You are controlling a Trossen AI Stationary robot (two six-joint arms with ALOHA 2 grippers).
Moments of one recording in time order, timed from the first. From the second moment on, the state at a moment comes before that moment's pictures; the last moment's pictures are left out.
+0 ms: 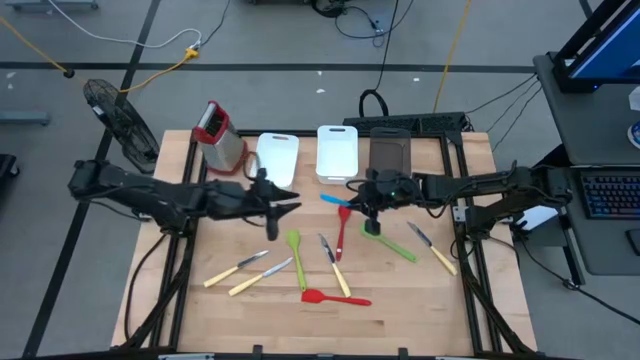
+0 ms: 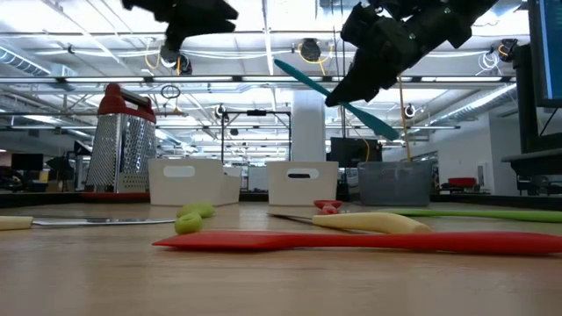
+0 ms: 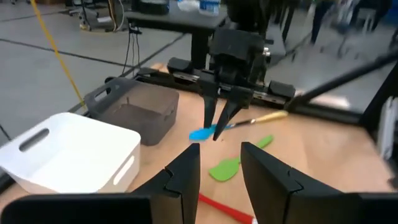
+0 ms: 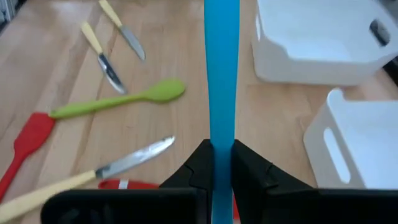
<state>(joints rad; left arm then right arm) -0.14 1.14 0.80 0.09 -0.34 -0.18 -0.09 1.32 0.79 -0.06 -0.05 -0.01</state>
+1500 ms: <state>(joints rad) -0.15 1.78 1.49 -0.48 -0.26 0.16 -0.11 1.32 0.80 -0.20 -0.37 0.15</state>
